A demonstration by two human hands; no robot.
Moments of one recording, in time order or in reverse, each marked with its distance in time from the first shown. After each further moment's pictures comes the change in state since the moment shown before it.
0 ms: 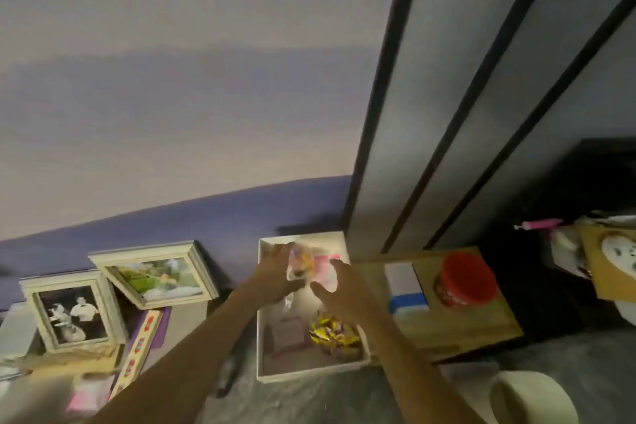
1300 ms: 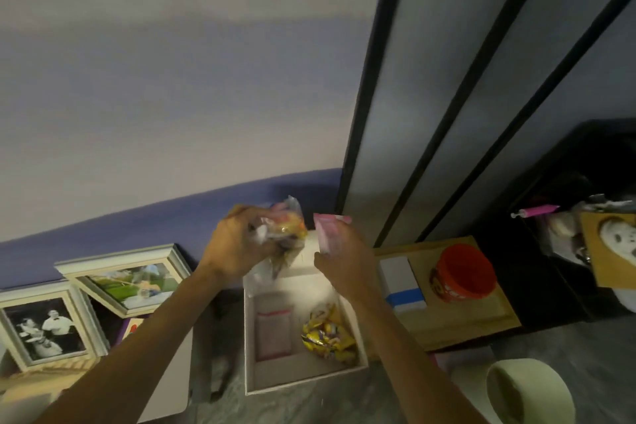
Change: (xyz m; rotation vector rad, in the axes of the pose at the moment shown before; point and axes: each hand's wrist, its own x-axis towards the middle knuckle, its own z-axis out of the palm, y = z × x) left_hand 0.003 0.019 -0.083 -0.146 0.331 0.021; right_hand 0.041 0.002 -0.010 0.211 0.423 -0.096
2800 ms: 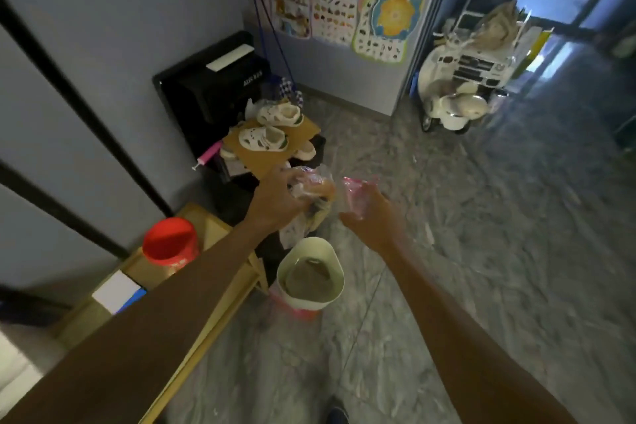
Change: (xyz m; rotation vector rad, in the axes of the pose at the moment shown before) left_hand -0.144 0.522 0.410 -0.066 -0.597 0.664; right_hand -0.325 0.305 -0.484 -0.149 0.591 0.605
